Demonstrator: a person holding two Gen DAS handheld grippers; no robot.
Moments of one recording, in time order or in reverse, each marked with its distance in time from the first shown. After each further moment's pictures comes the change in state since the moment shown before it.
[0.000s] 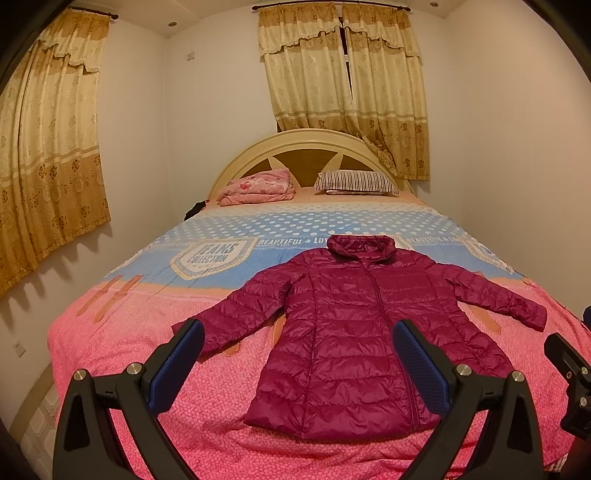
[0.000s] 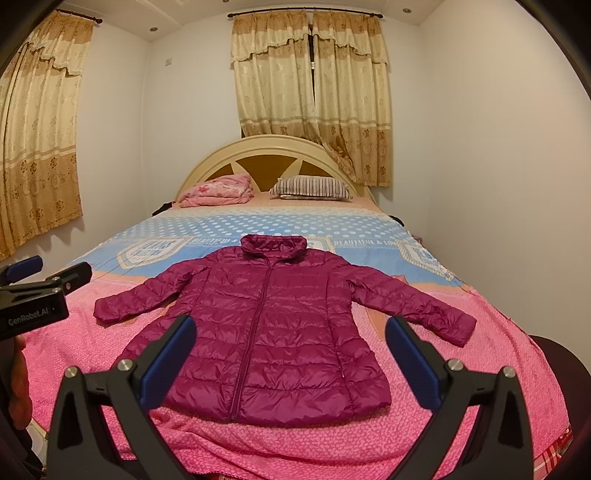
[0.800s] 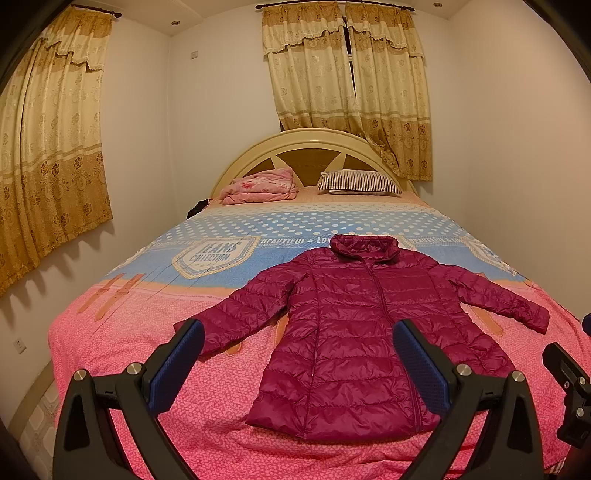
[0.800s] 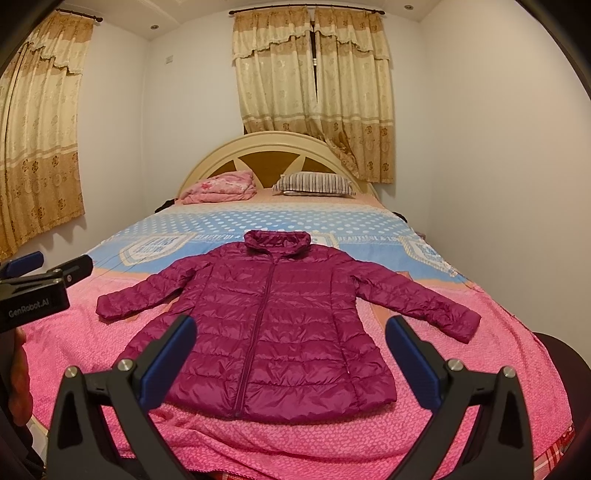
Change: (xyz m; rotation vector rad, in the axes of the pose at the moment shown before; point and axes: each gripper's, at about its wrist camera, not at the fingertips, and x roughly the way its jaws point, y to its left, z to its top) left arm 0.001 0.002 -0.003 -0.007 -0.001 0.005; right arm 0.004 0.002 -0.004 0.008 0.015 0.014
